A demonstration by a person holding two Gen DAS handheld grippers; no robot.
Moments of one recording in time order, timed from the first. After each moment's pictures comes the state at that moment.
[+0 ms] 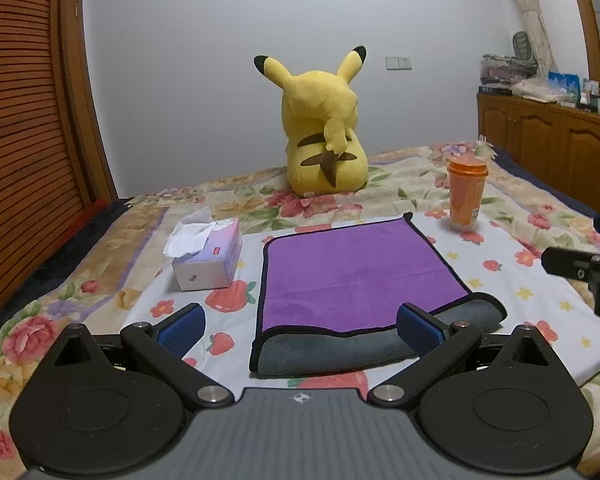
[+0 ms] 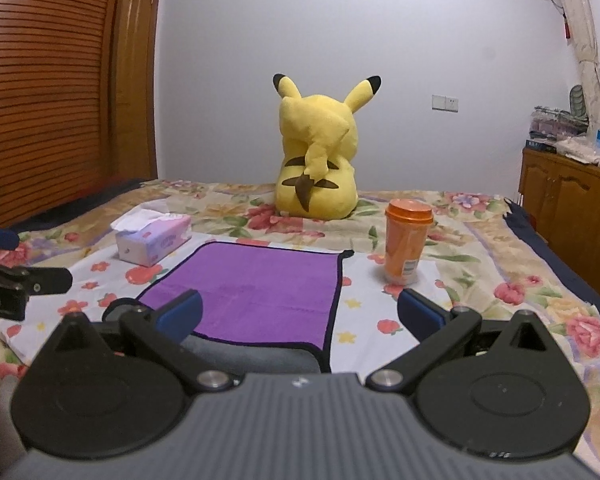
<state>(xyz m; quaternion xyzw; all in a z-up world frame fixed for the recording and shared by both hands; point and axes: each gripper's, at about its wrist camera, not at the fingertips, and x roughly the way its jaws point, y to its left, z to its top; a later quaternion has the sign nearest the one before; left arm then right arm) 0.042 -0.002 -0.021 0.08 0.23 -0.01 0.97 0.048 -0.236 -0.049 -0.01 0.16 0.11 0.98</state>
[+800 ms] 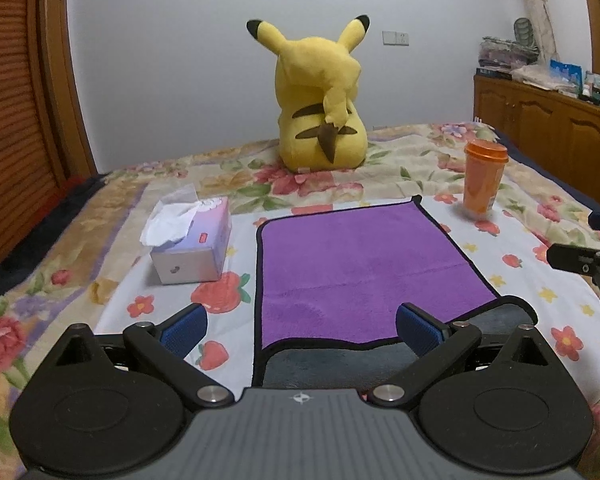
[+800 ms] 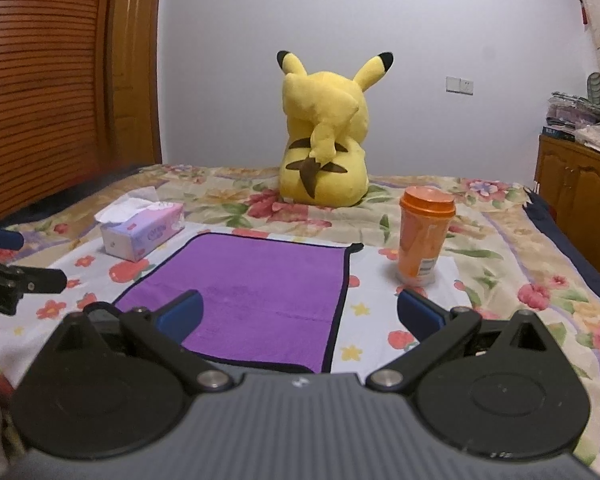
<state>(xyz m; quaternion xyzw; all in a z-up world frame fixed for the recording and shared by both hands) 0.115 0.025 -0.034 0.06 0.28 -0.04 0.96 0.109 -0.233 -0.061 -0.02 0.19 0.12 0.97</state>
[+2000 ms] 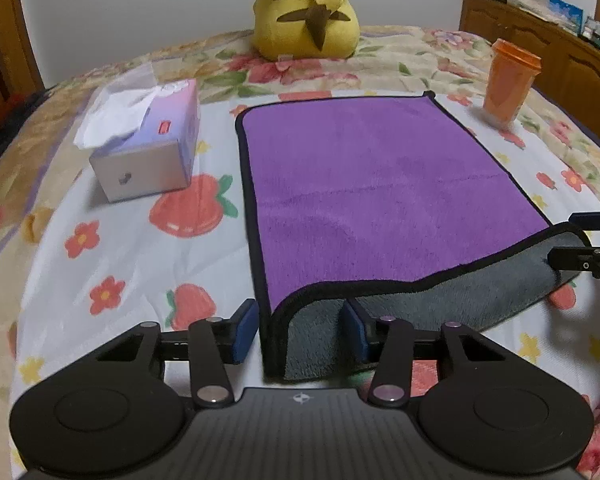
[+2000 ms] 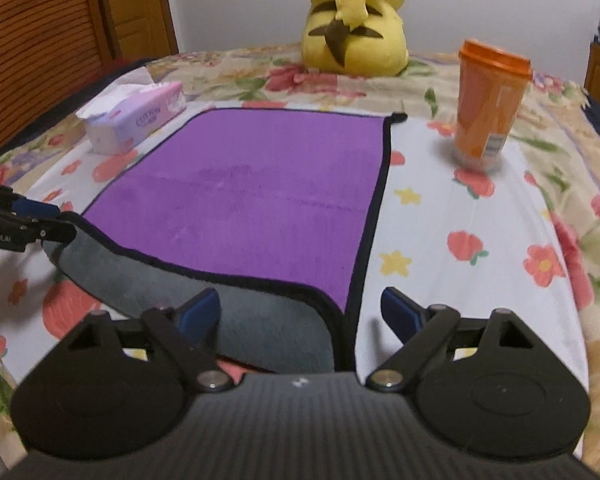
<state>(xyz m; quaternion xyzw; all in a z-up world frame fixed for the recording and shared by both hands) 0.201 0.062 -0.107 0.06 0.43 -0.09 0.90 0.182 -0.225 -0.126 -0.01 0.37 0.17 0.91</state>
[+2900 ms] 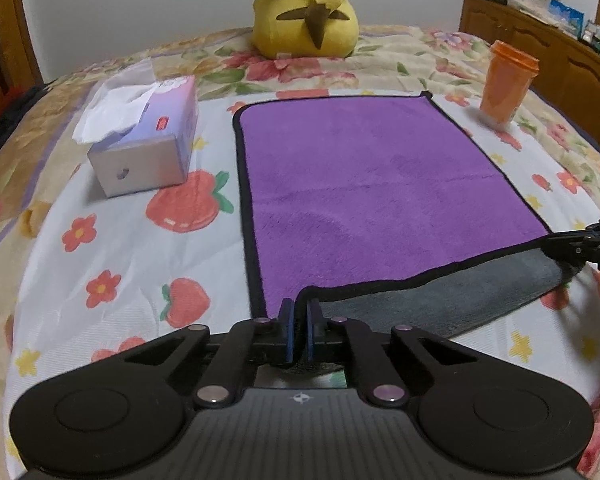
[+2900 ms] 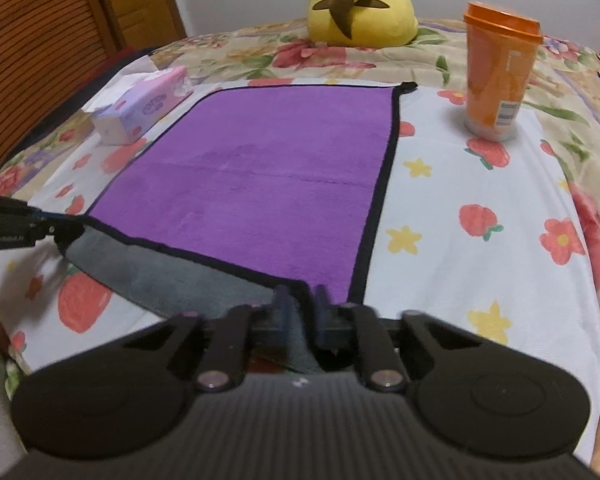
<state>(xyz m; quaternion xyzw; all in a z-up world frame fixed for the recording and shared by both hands) 0.196 0.060 -0.103 0.05 0.42 -0.10 0.90 0.189 -0.234 -0.127 0.00 0.40 0.20 0.89</state>
